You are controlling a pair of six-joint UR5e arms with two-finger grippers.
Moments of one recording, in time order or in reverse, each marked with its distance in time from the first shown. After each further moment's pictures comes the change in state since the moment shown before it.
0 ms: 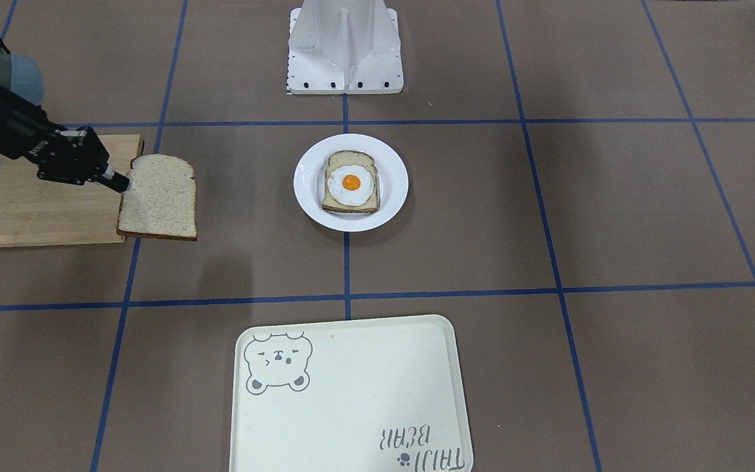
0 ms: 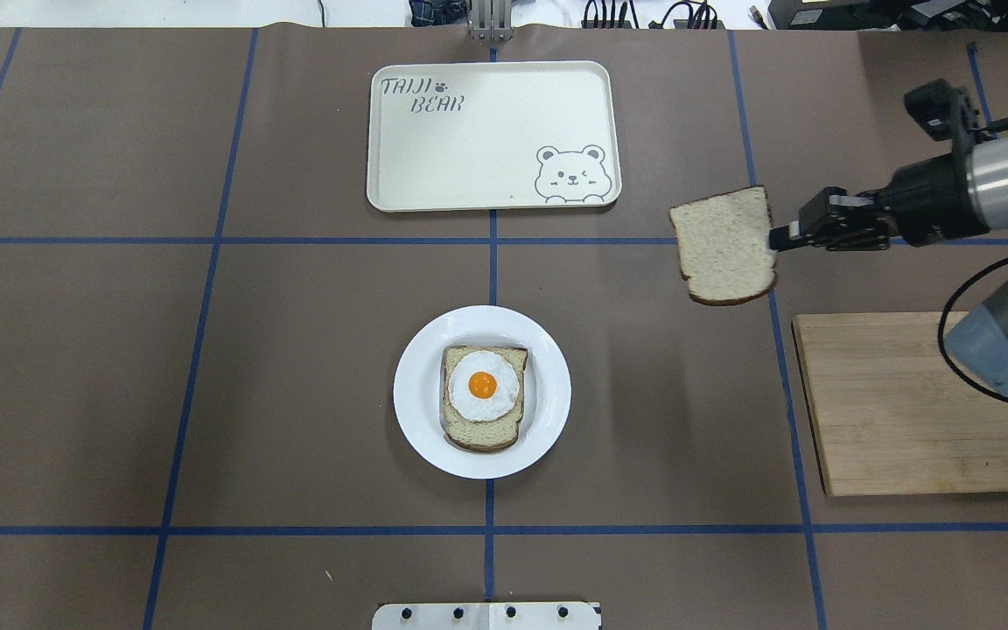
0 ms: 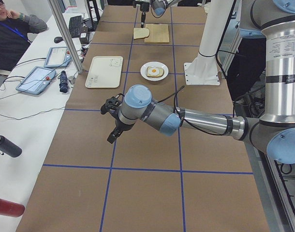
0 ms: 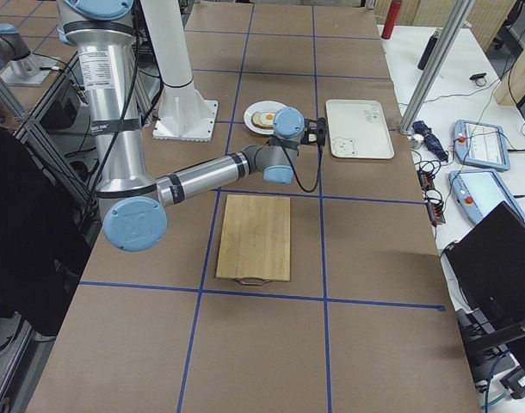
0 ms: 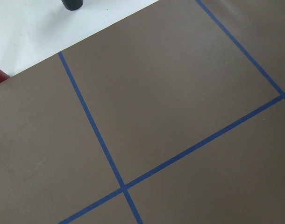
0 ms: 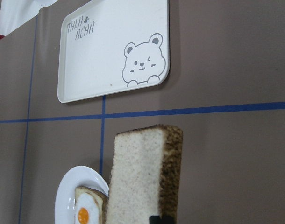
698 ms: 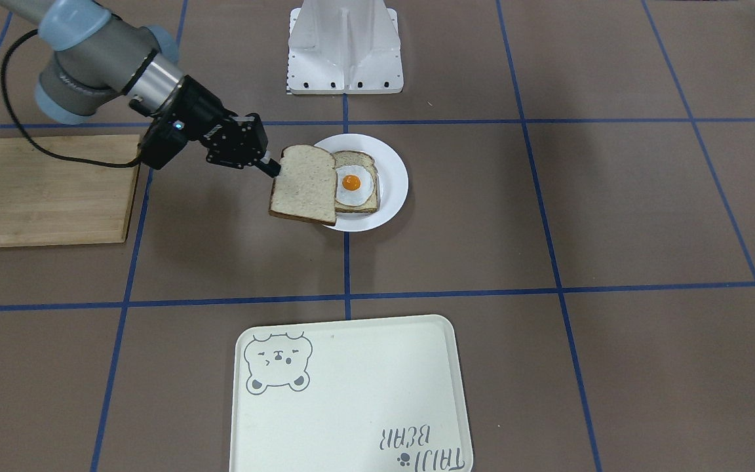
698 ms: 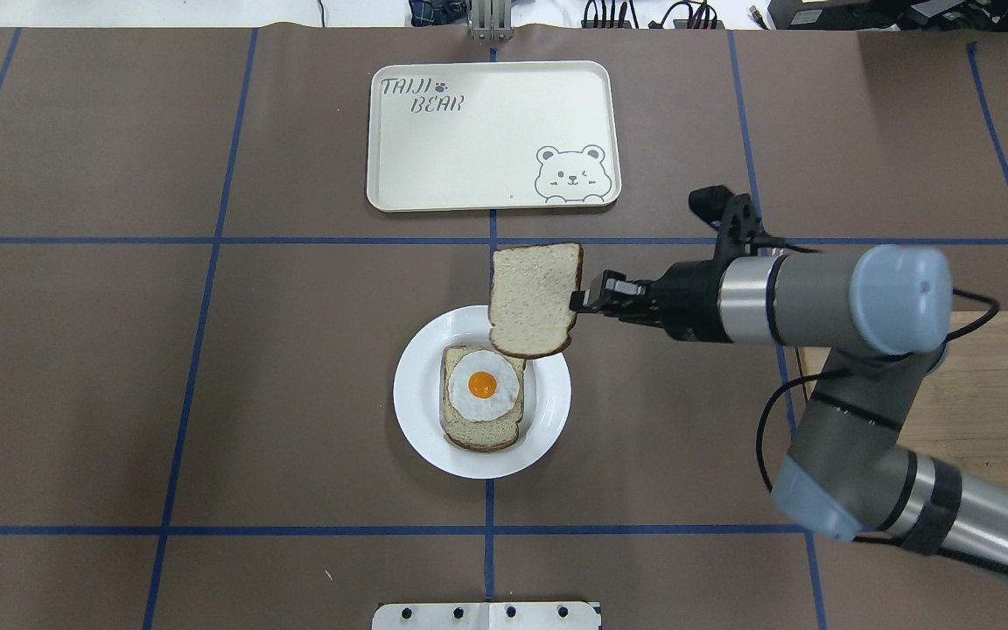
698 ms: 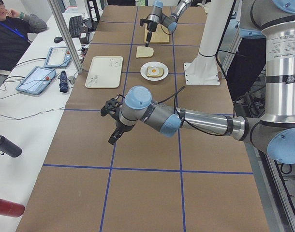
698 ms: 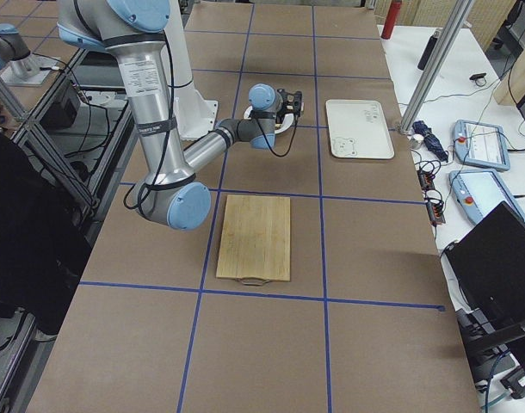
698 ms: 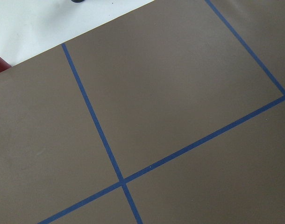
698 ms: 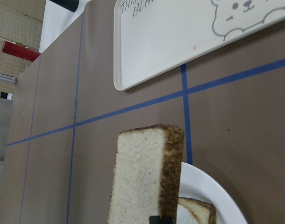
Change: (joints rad) left arm 0.001 0.001 0.006 0.000 -0.002 -0.037; right arm -0.441 0.142 0.019 -0.003 -0.567 0.147
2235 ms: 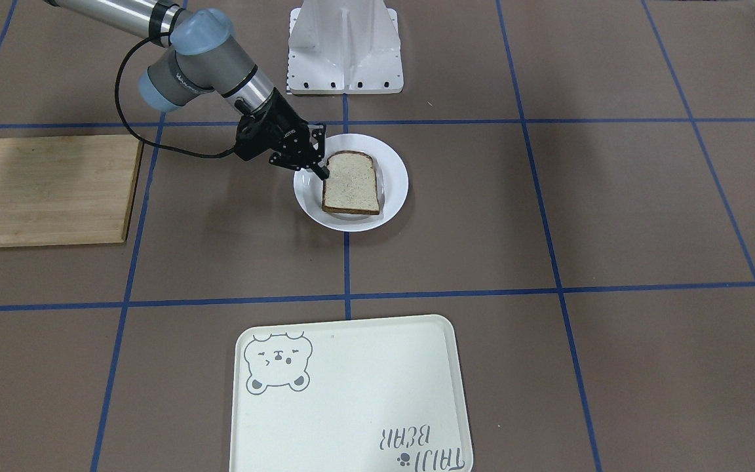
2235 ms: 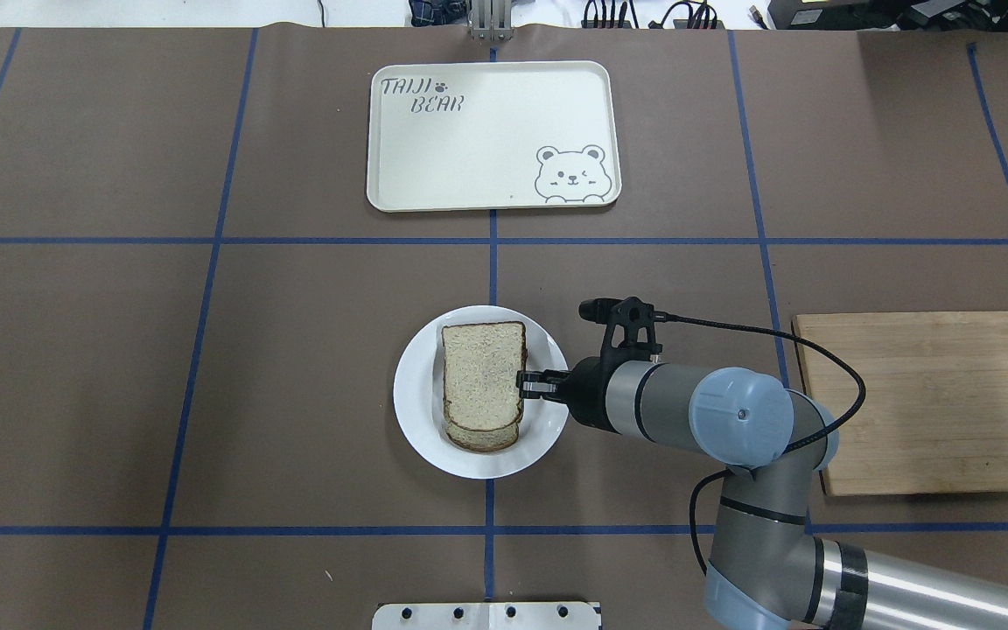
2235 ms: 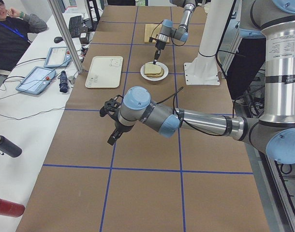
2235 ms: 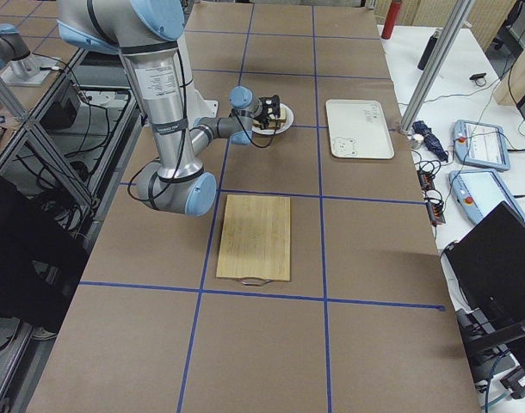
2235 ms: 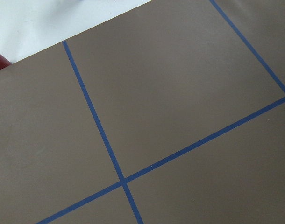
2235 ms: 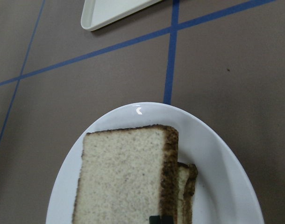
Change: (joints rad) left arm 0.001 -0.010 0.008 0.001 0.000 -0.005; right arm -0.185 0.083 -0.131 -0.116 -0.215 -0.181
